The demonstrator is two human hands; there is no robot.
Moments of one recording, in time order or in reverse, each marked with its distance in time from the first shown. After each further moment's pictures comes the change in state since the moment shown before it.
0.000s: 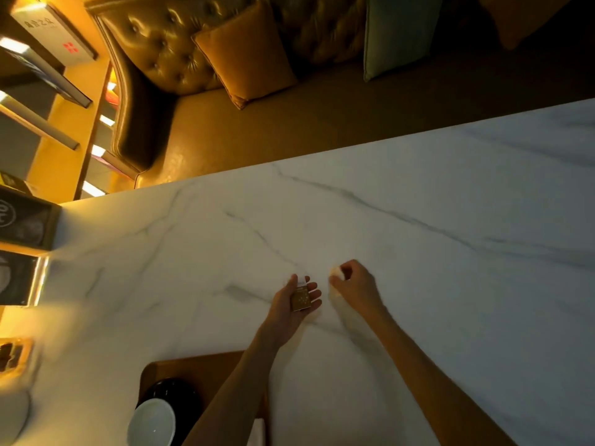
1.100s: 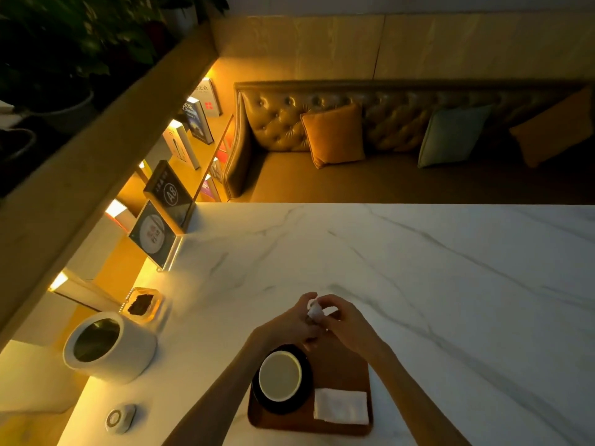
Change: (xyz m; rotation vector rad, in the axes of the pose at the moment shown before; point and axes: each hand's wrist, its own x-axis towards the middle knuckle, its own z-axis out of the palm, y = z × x) left_hand -0.279 0.127 -0.190 1.127 -0.211 0.254; right_hand -0.242 -0.157 0.200 0.127 -0.356 -0.384
